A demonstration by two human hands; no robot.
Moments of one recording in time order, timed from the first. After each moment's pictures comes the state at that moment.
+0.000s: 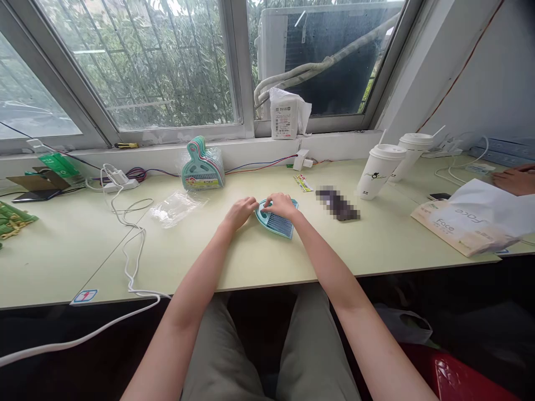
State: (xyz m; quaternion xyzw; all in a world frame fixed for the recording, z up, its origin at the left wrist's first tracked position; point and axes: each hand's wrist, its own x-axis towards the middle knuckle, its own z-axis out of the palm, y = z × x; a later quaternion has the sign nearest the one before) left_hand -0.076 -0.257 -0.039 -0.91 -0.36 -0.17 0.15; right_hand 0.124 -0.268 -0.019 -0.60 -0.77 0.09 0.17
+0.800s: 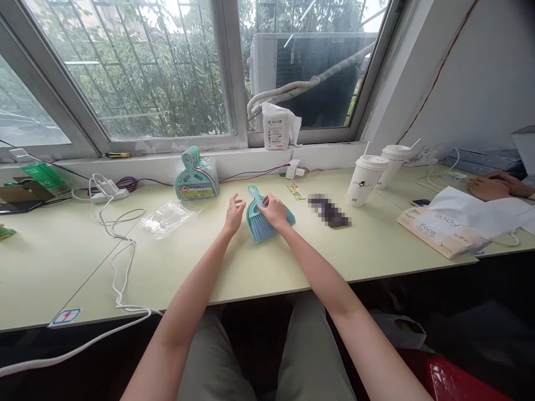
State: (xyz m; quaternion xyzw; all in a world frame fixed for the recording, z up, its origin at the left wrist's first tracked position) left_hand -0.052 -0.267 -0.030 -0.67 -0.50 -0.46 -0.29; right_hand 0.106 -0.273 -0.021 -0.66 -0.68 0.05 0.33
